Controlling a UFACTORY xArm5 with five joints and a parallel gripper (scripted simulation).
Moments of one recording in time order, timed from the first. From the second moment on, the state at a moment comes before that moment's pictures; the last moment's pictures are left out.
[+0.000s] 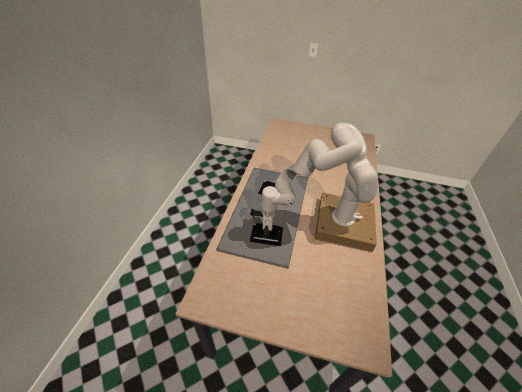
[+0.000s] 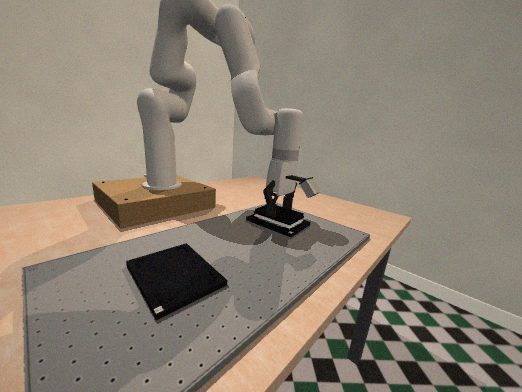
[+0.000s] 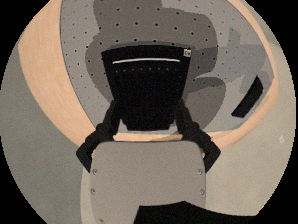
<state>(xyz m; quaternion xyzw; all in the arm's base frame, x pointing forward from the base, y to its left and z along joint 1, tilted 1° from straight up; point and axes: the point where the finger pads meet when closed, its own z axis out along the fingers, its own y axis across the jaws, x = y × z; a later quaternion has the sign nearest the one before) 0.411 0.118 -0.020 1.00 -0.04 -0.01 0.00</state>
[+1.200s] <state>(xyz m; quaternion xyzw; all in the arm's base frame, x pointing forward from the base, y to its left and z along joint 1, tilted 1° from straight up) 0.412 0.118 0.029 1.00 -0.04 -0.01 0.00</state>
